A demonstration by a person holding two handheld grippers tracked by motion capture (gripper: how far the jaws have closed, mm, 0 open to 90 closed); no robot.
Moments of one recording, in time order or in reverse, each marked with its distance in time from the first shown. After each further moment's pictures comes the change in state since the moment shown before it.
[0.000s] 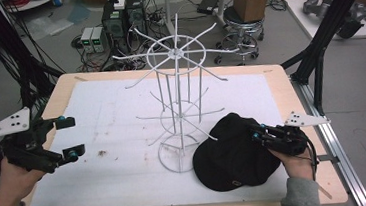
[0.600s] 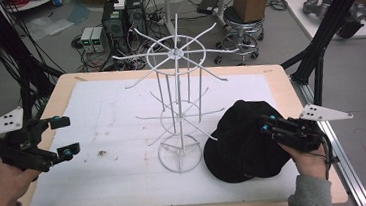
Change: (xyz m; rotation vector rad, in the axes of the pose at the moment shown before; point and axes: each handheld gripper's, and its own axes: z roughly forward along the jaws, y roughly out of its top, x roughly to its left) left arm 0.006 -0.001 -0.010 -0.015 0.017 -0.019; right arm 0.018 0.038 -0.031 -0.063 -0.038 -0.030
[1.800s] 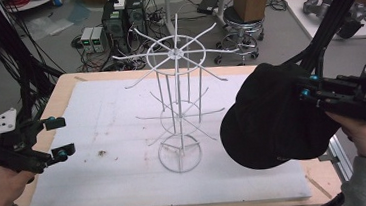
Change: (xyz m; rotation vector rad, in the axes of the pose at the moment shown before) left arm 0.000 -0.001 -0.009 -0.016 0.003 -0.010; right arm 0.034 0.139 -0.082 -0.001 -0.017 -0.172
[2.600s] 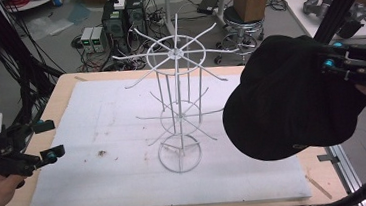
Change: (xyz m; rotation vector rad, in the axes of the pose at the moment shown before) left arm 0.003 -0.006 -0.020 -0.016 0.044 -0.024; right arm 0.011 0.071 -0.030 -0.015 0.027 -0.058
